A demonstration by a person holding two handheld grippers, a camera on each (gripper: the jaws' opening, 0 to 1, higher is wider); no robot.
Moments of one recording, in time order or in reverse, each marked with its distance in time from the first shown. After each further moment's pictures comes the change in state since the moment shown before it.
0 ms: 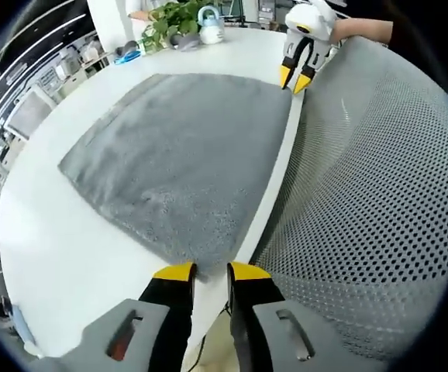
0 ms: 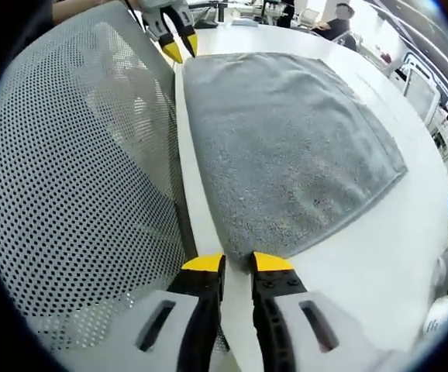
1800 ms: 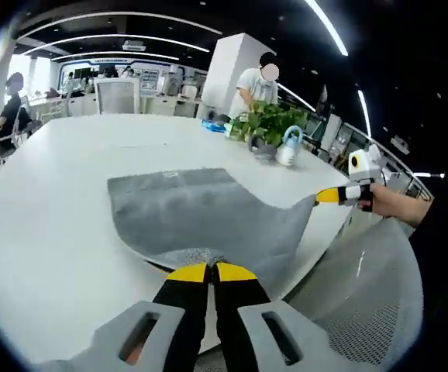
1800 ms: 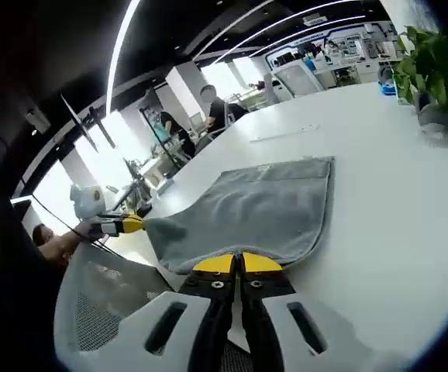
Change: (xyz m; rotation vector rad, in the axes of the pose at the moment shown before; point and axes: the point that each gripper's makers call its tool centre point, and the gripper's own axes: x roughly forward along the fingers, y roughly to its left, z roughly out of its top) left arm -0.060 0.032 0.100 -0.647 -0.572 0.109; right arm -0.094 -0.075 0.065 0.925 -0.759 -0.034
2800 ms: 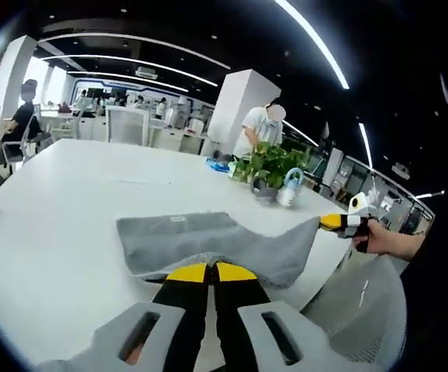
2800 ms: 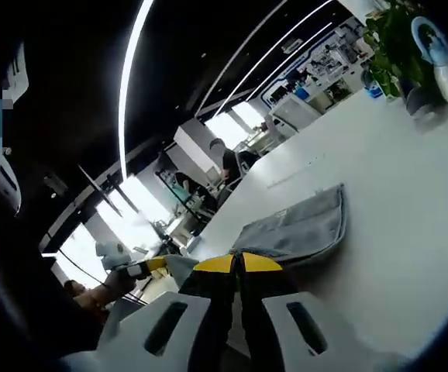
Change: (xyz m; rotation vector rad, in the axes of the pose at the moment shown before) left arm -0.018 -0.001 0.048 -0.027 -0.184 0.030; right arm -0.022 0.019 0.045 0.174 -0.281 0.149
